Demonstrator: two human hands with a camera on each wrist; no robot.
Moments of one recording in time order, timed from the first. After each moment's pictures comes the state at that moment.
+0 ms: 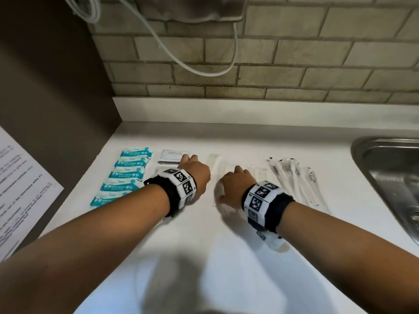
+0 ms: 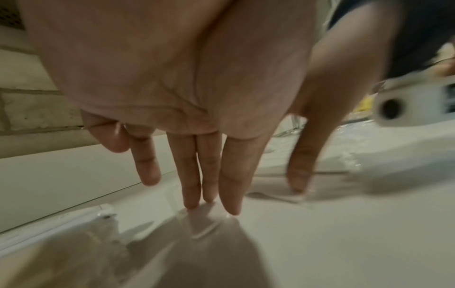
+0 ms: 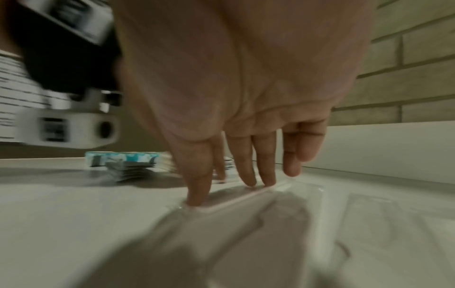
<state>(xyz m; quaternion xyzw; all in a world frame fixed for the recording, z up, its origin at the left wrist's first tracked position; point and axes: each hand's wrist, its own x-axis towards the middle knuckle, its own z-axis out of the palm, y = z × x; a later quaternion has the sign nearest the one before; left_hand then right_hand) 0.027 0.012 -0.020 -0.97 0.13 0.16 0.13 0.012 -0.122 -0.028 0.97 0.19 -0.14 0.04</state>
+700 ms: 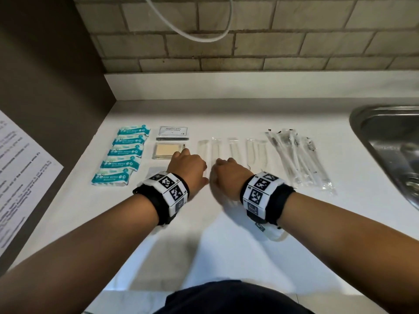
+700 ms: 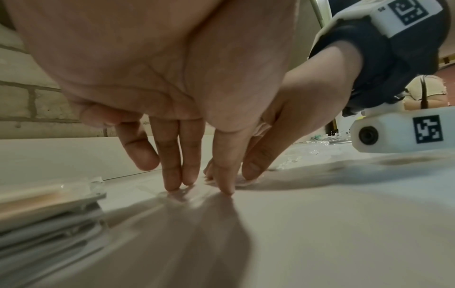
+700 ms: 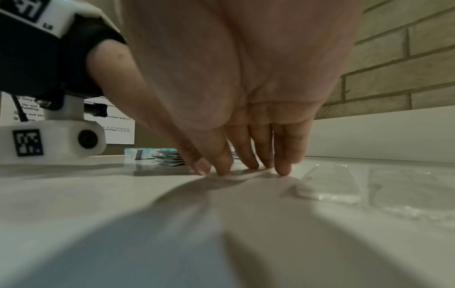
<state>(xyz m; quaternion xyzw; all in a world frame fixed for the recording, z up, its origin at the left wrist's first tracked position) -0.031 0.028 -0.042 -0.99 0.14 0.04 0.04 -0.032 -0.105 -0.050 0.97 0.17 -0.15 -0.06</state>
